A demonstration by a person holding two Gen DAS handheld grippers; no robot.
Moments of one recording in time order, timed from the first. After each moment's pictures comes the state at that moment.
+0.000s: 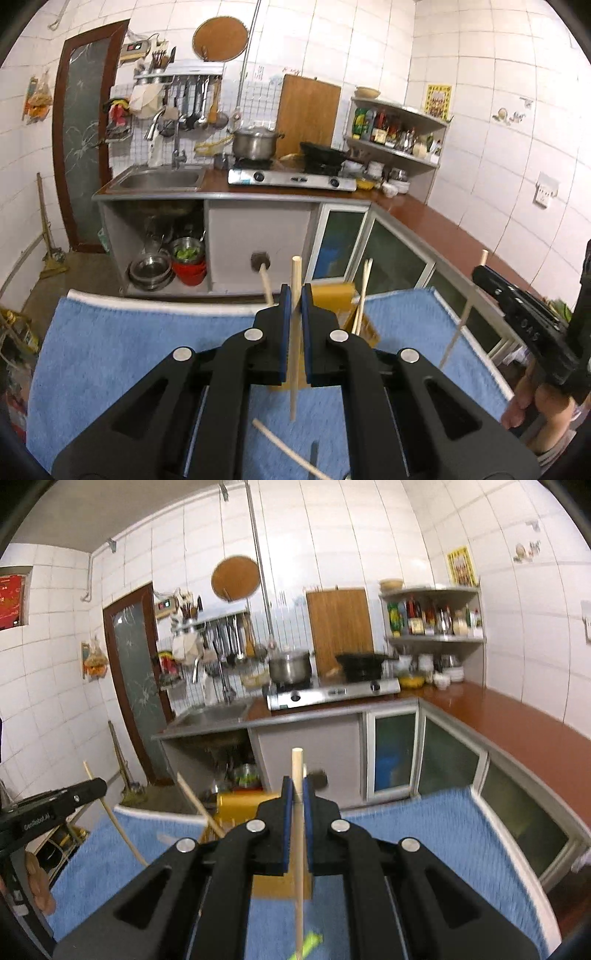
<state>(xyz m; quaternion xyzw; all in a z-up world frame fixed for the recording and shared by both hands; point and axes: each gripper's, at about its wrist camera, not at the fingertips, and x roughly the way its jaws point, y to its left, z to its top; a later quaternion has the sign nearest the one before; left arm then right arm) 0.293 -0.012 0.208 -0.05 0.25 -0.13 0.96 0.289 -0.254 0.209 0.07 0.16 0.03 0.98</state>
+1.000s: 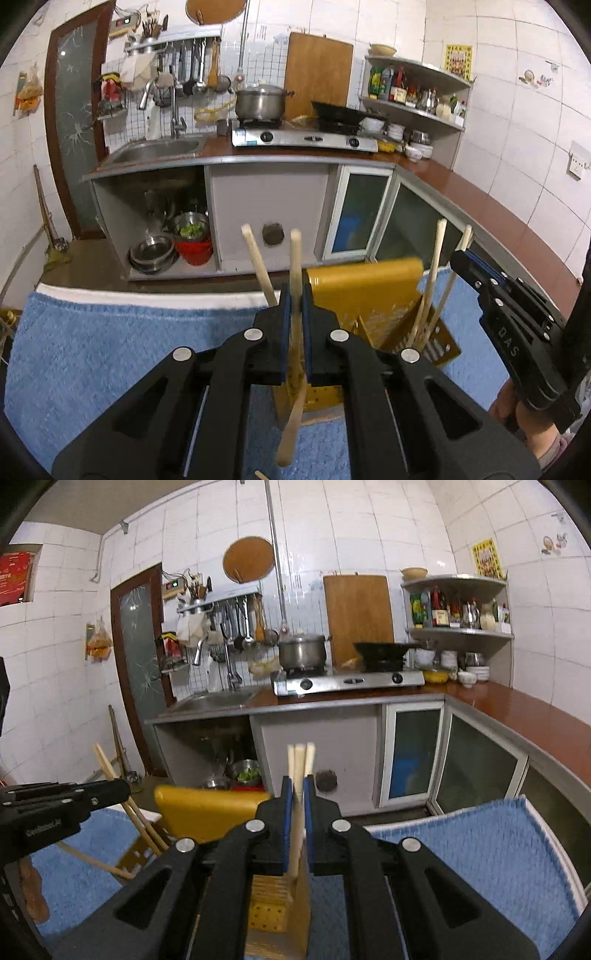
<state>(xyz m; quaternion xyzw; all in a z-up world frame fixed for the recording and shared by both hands) 0.408 -0.045 0.092 -0.02 0.31 -0.10 0.94 0.407 -0.237 0.084 0.05 0.19 0.06 0.98</state>
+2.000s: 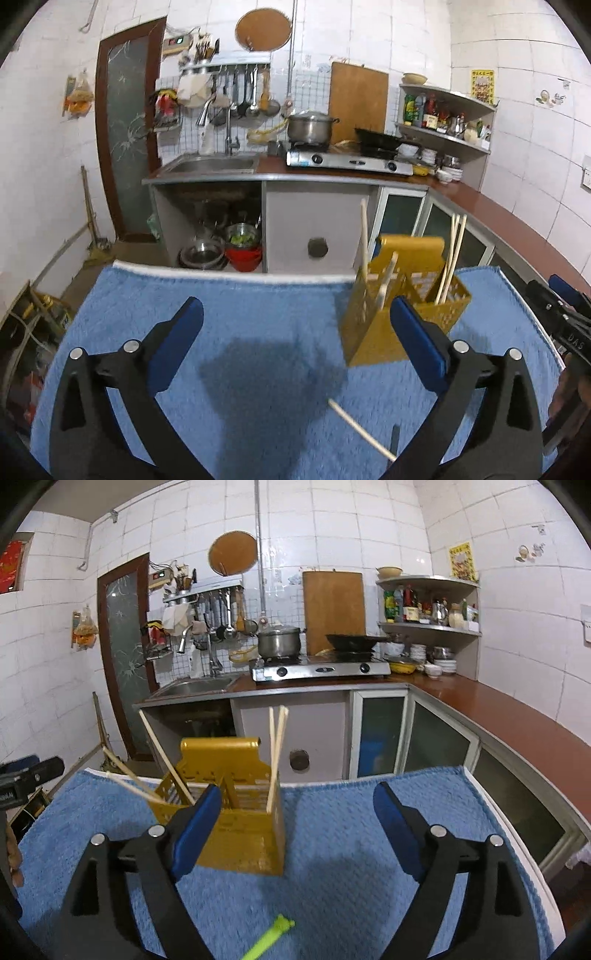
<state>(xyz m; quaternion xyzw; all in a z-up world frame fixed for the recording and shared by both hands) 0.284 0.035 0.112 -0.03 0.27 -0.02 0.96 0.280 -0.248 0.111 0.04 0.21 0.00 0.98</state>
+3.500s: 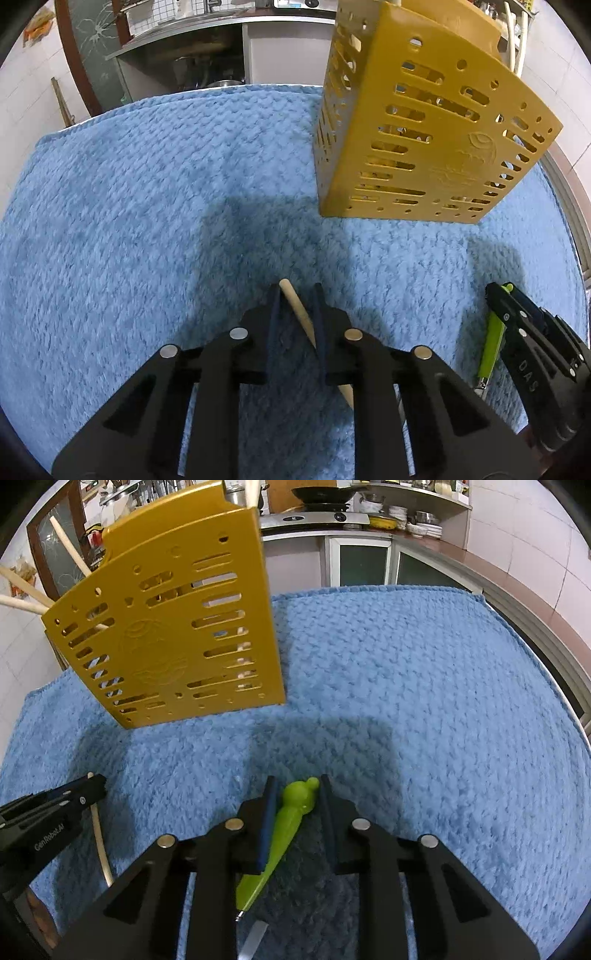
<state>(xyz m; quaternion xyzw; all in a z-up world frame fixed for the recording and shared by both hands) 0.348 -0.033 -0.049 -0.02 0.52 -0.03 0.85 0.327 -0.208 -0.044 0.08 0.45 -0.05 0.89</state>
